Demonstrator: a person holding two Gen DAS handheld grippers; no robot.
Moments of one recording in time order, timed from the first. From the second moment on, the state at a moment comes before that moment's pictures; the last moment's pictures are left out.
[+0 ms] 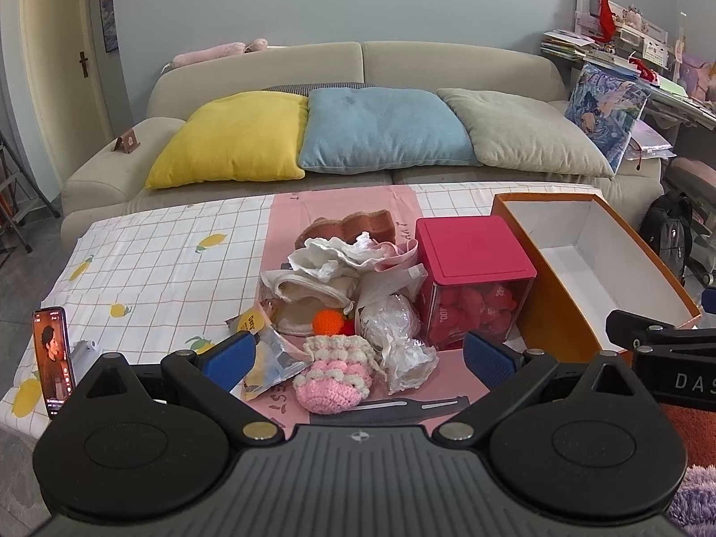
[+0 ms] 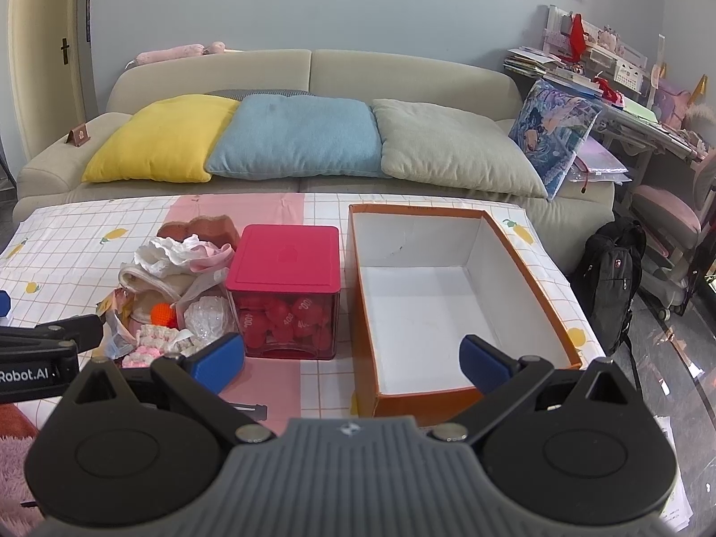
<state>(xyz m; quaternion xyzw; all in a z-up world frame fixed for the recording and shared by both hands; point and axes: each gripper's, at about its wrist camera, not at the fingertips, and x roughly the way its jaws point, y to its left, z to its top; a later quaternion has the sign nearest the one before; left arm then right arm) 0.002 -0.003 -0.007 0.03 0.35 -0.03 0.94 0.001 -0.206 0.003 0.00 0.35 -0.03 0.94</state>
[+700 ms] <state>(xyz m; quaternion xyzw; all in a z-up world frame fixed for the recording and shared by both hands) 0.001 -0.006 -0.005 0.03 0.34 -0.04 0.94 0.004 -0.208 0.000 0.01 0.36 -0.04 0.93</state>
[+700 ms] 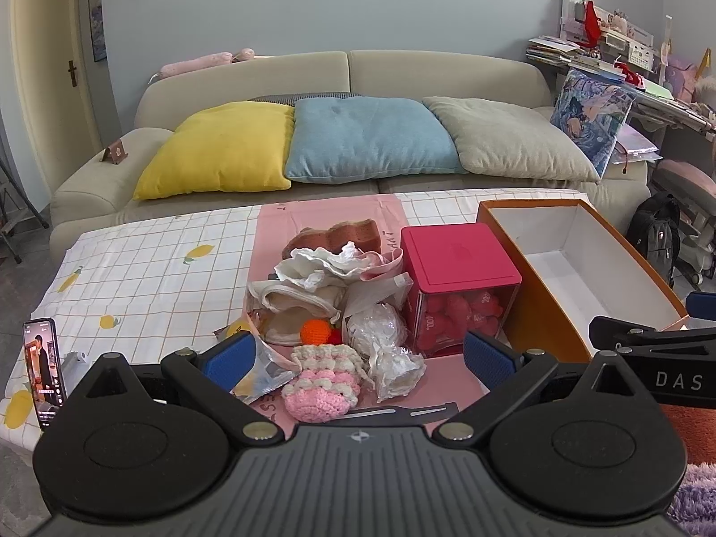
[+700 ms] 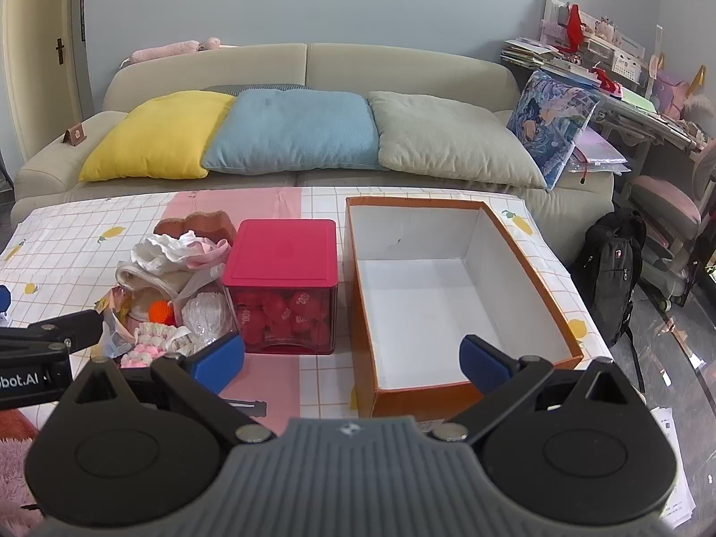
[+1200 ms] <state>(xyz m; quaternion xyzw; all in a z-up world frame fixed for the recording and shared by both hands) -0.002 -0.003 -0.003 0.03 0.32 -0.06 0.95 0.008 -0.206 -0.004 0.01 0.37 -0.03 0.93</state>
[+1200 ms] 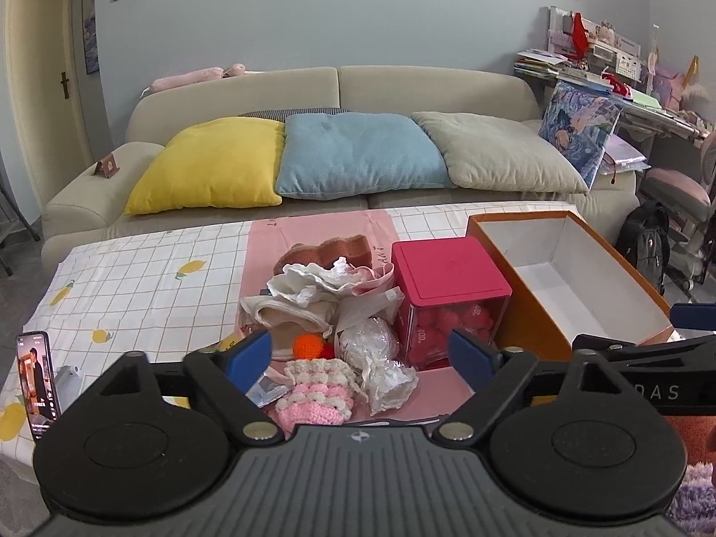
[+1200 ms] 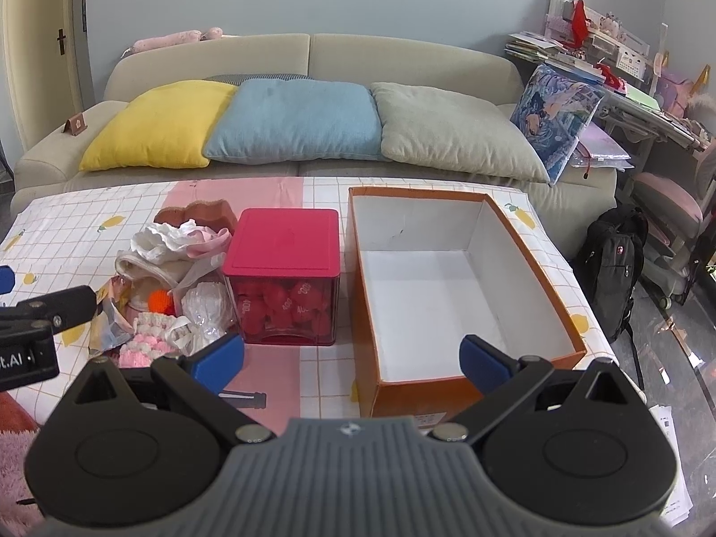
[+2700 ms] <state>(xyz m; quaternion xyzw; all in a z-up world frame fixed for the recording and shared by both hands) 0.097 0.059 -0.143 0.00 0.47 -0.10 0.88 0.171 -0.110 -0.153 0.04 0.49 0.17 0.85</state>
